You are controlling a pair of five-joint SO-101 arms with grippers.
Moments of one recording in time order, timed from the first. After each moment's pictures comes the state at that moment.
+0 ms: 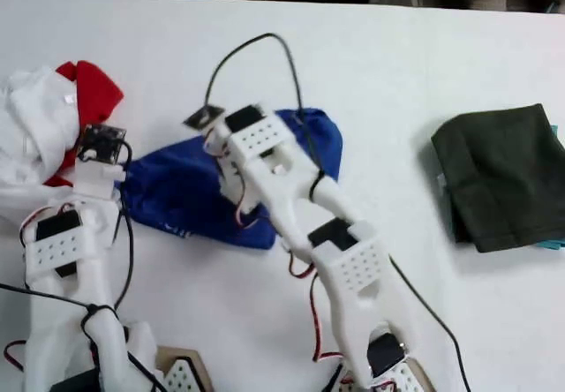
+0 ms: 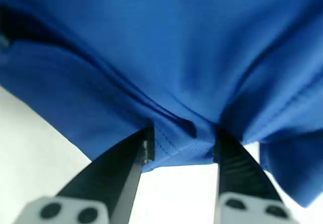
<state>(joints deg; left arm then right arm) -30.2 -33.8 61.4 44.0 -28.4 -35.8 38.5 -23.6 90.7 16.0</state>
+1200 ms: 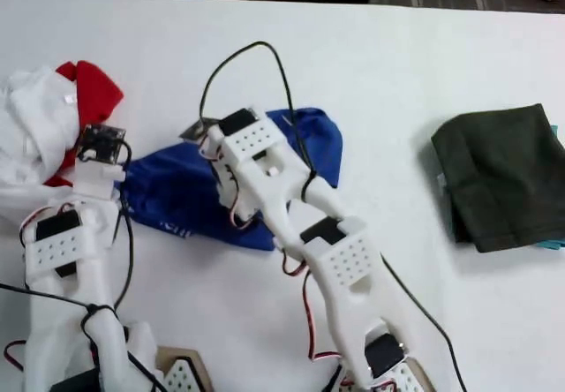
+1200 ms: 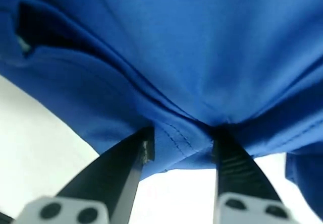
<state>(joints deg) -30.3 -33.8 61.4 44.0 -28.4 -37.4 44.0 -28.0 95.3 18.1</state>
